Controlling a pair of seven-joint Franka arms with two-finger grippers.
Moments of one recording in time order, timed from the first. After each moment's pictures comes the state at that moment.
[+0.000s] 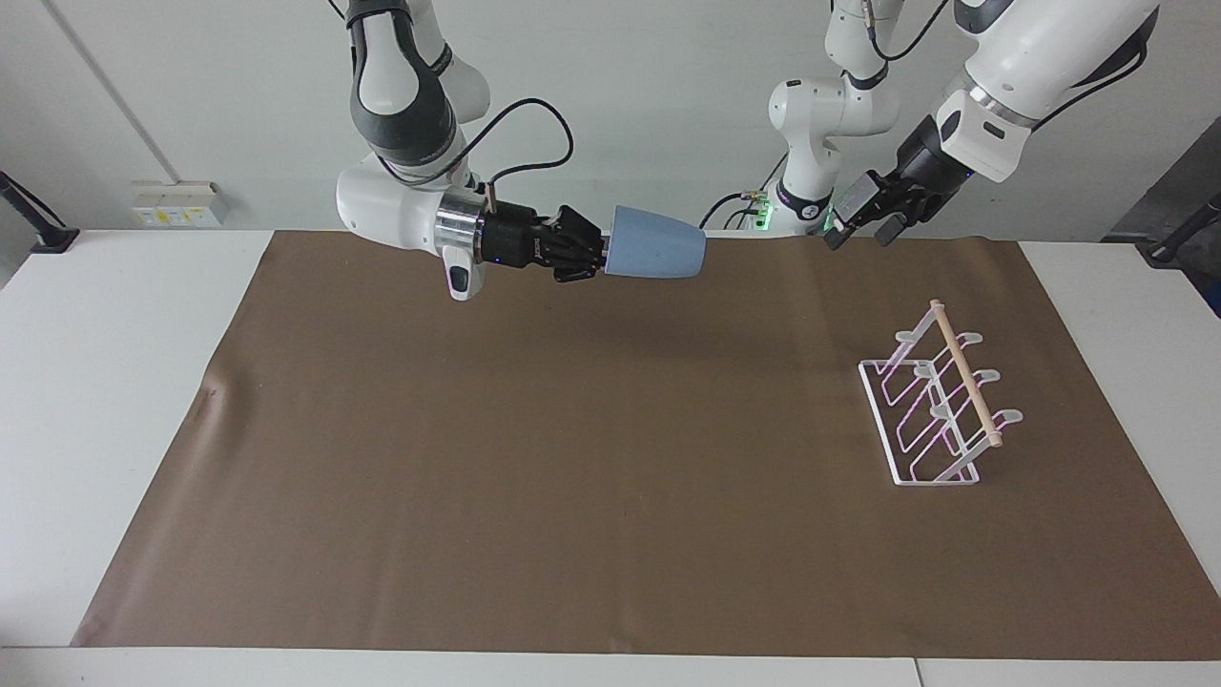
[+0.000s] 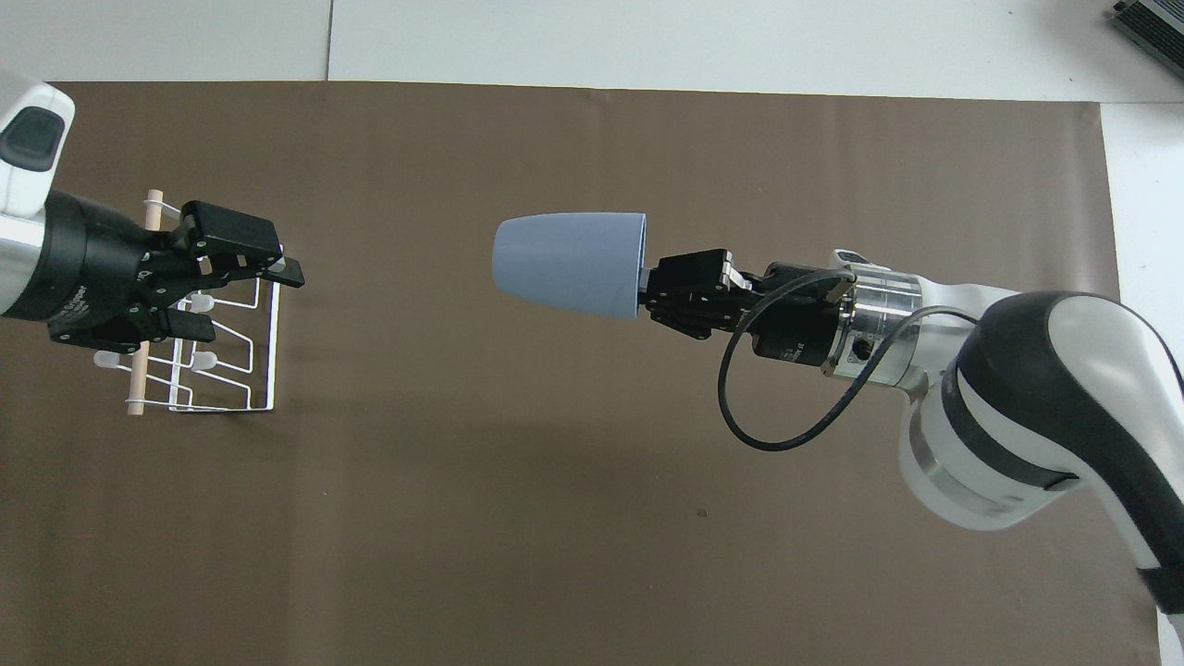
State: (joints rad) left arm -0.09 -0.03 -0.11 -1.54 -0.38 1.59 -0.65; right arm 0.24 -0.02 0.04 -2.05 1.71 2.05 -0.32
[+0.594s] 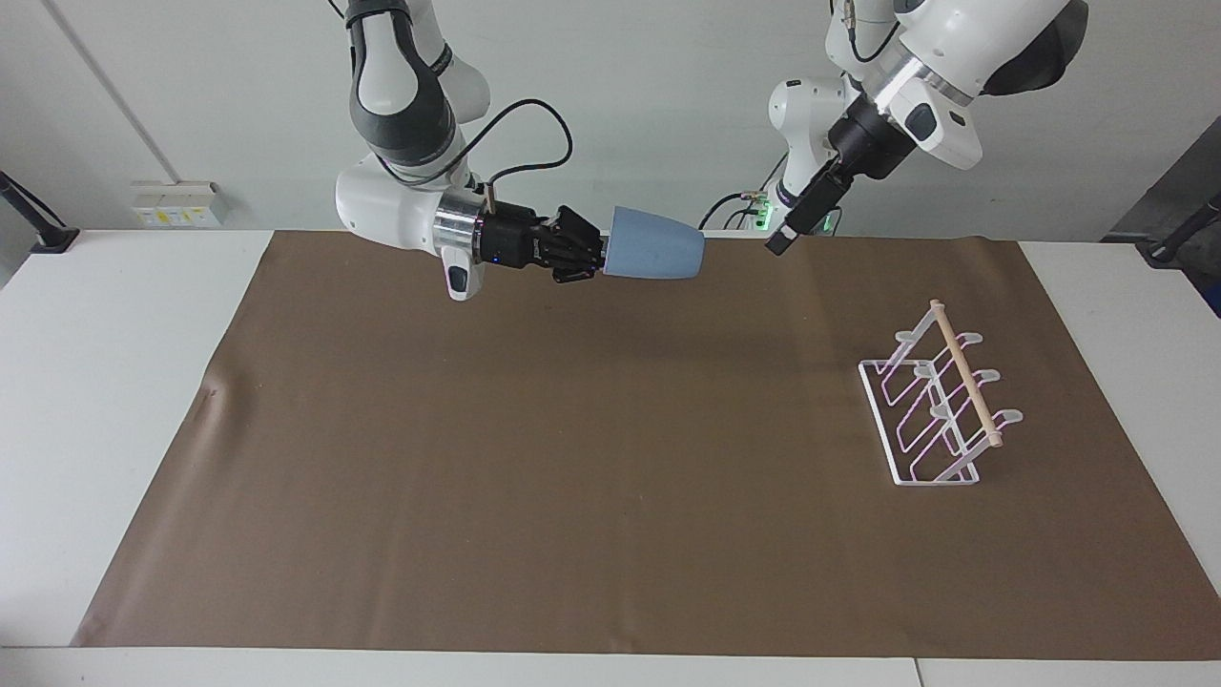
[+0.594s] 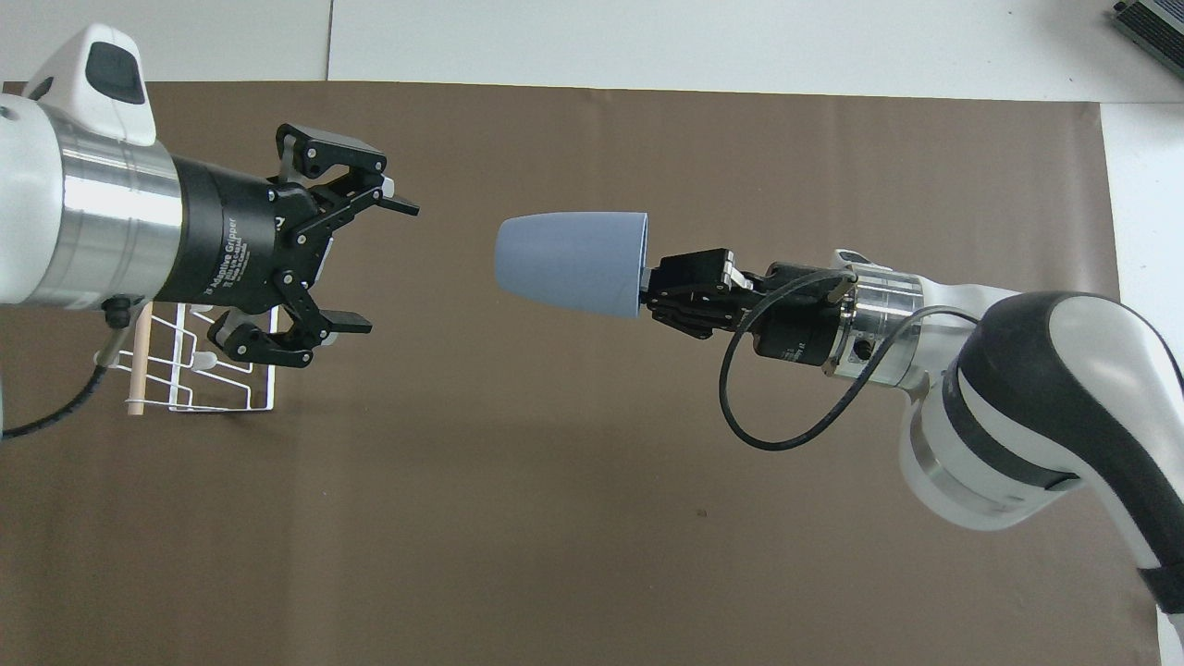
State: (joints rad) left arm -0.09 0.00 -0.28 -1.51 -0.45 1.77 -1.38; right arm 0.24 -0.02 0.04 -2.06 1.71 2.05 -0.32
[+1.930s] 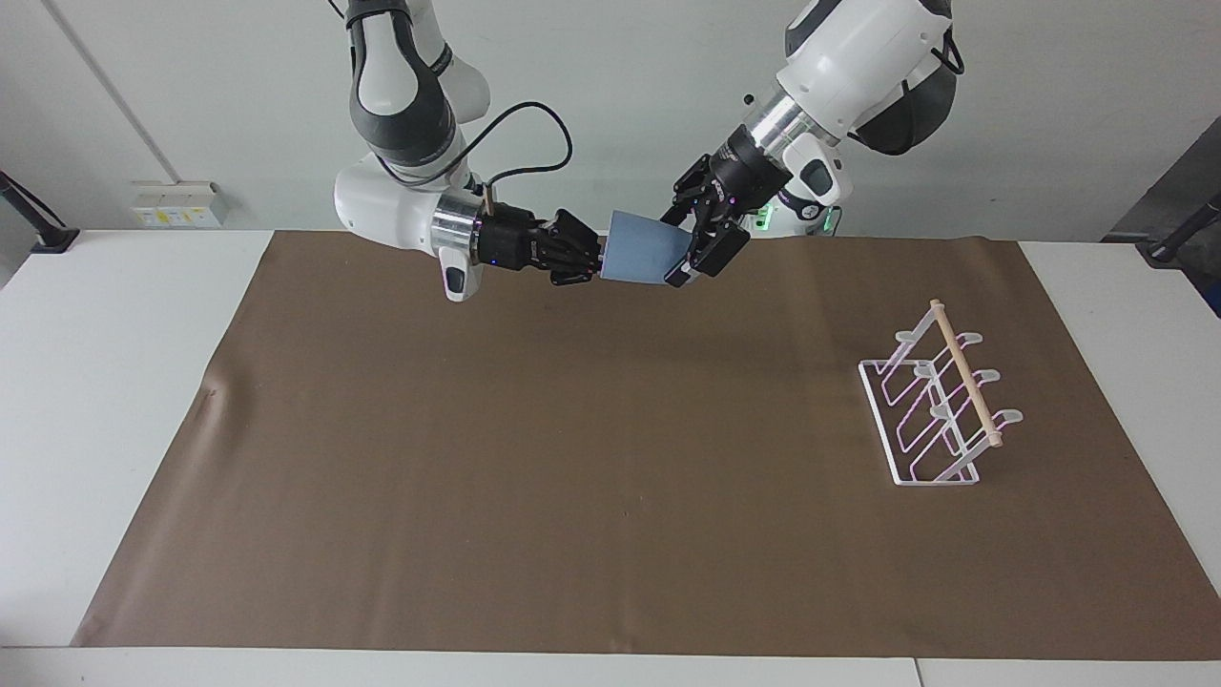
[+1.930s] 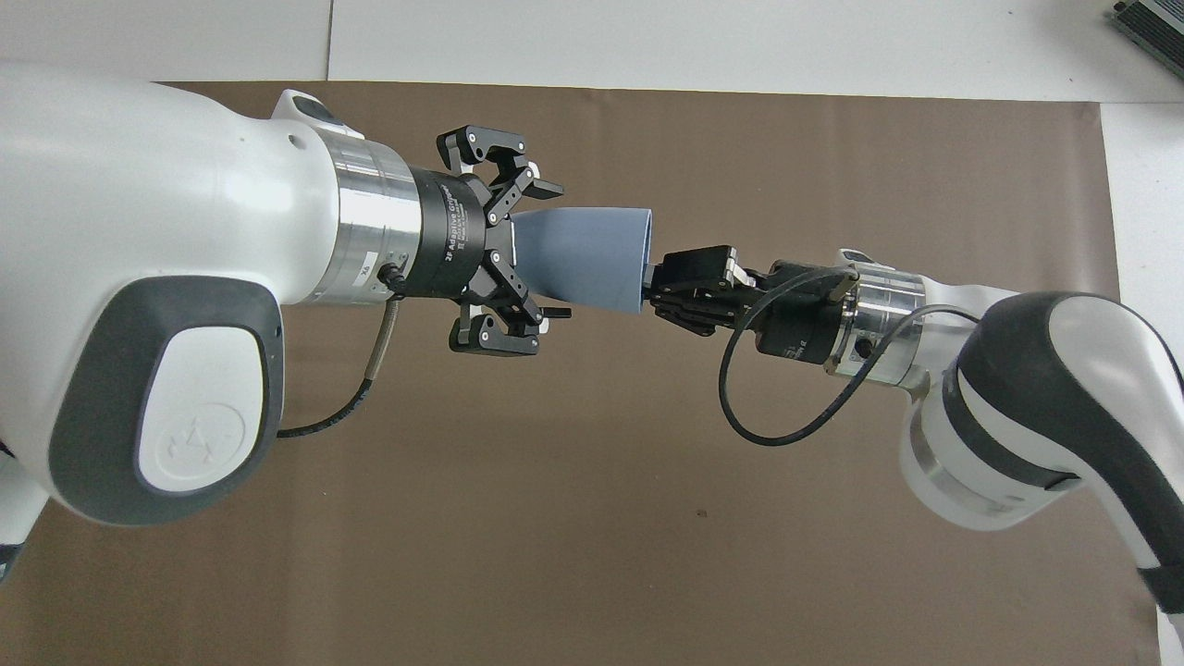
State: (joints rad) left arm -0.23 0.11 -0.30 -1.51 -0.50 2.02 -1.93; right arm 0.24 -0.02 0.04 -2.06 1.71 2.07 -0.32
